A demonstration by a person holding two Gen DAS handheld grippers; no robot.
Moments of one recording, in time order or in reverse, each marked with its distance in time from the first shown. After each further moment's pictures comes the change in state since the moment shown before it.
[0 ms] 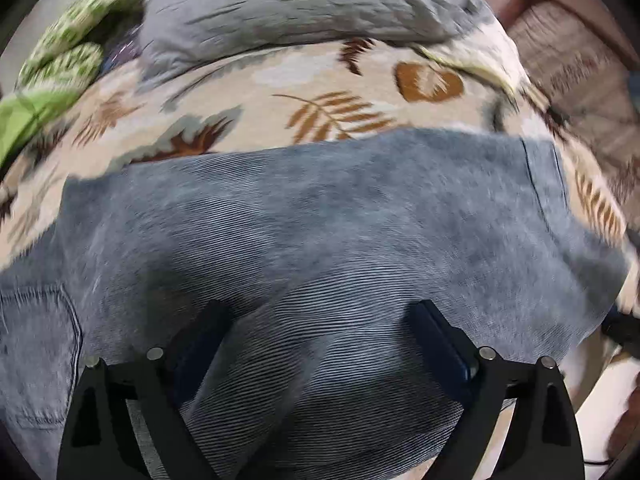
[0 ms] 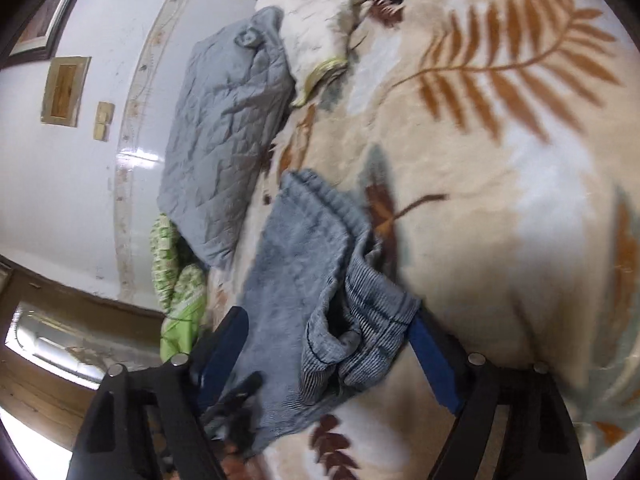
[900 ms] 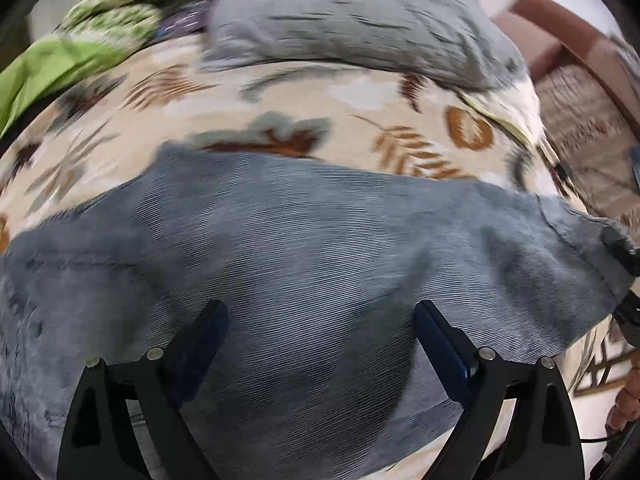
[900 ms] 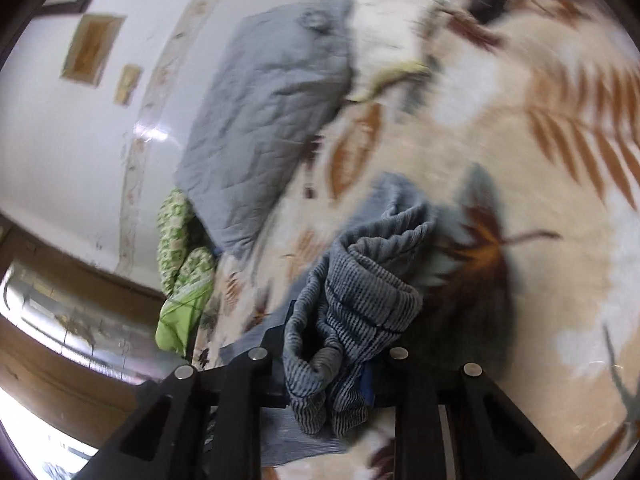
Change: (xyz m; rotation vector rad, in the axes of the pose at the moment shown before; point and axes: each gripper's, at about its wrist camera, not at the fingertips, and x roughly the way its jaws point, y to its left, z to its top) left arm -0.041 0.097 -0.010 -0.216 -0.021 -0.067; right arm 0.025 0.095 -0.010 -0.218 -0.006 -0.101
